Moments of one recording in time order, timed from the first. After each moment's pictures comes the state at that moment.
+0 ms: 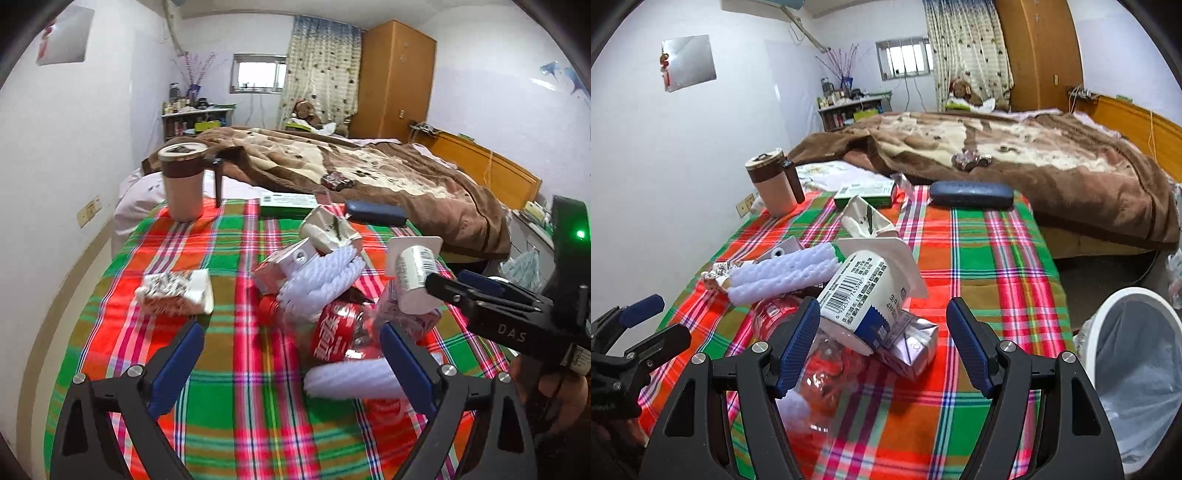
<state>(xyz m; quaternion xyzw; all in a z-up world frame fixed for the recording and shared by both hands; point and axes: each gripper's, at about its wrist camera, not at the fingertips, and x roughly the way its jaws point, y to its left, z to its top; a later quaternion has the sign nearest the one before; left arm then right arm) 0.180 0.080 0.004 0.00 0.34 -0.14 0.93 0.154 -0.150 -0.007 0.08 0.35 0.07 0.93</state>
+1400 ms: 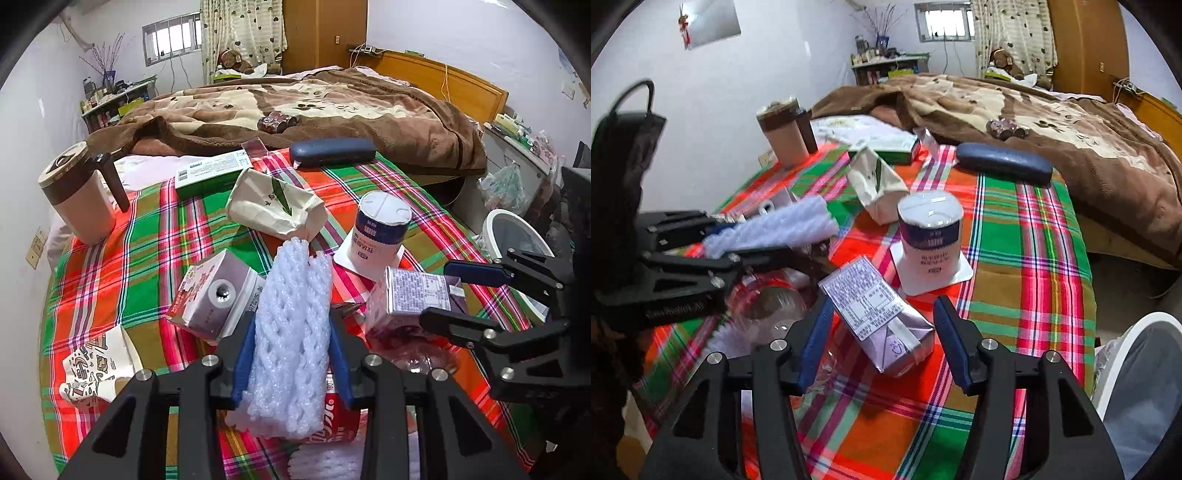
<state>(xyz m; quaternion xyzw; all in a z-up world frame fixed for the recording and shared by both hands) 0.275 0.008 -0.032 0.12 0.43 -0.23 0.86 0.186 -0.163 -0.035 0.03 0.41 0.14 0.90</state>
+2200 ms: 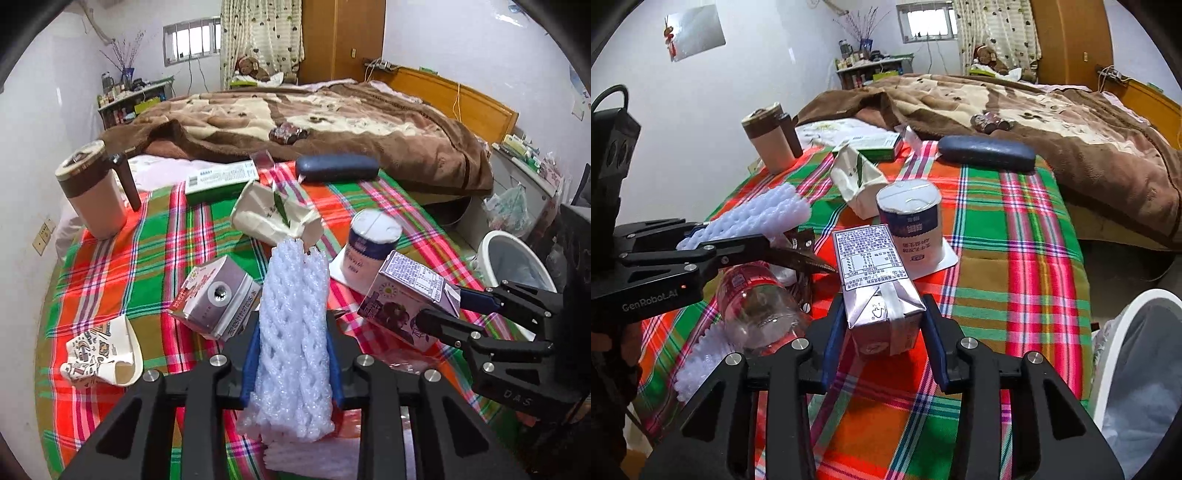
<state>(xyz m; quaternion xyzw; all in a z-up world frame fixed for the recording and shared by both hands) 0.257 0.006 -0.014 0.08 0.41 -0.21 0.88 0.170 -0.176 -0.033 0.06 0.40 0.12 0.91</state>
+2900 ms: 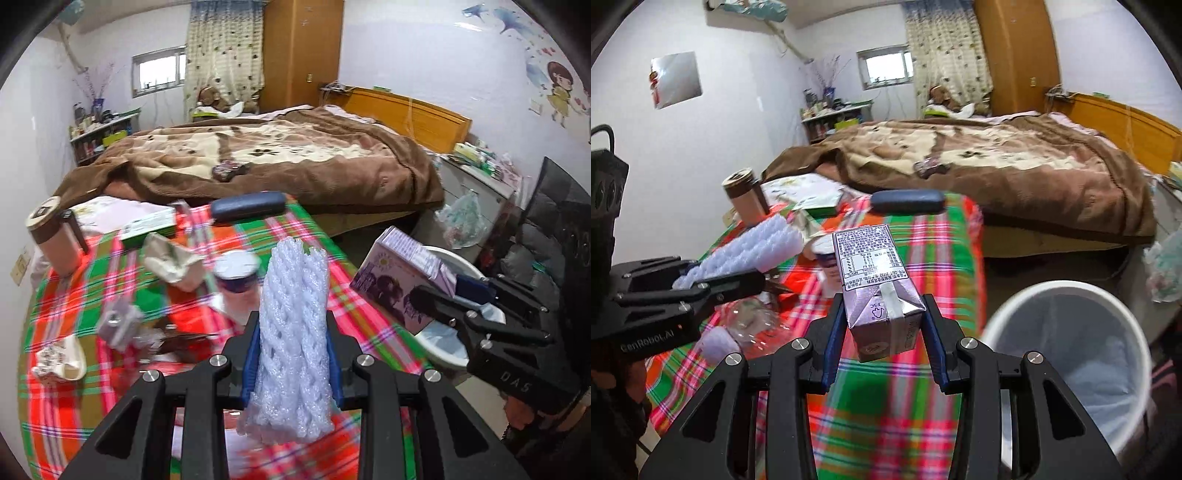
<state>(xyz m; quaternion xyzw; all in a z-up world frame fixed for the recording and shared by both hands) 0.179 -0.092 0.030 0.08 0.37 -0.28 0.88 0.093 -0.258 0.017 0.08 0.32 0.03 0.94</state>
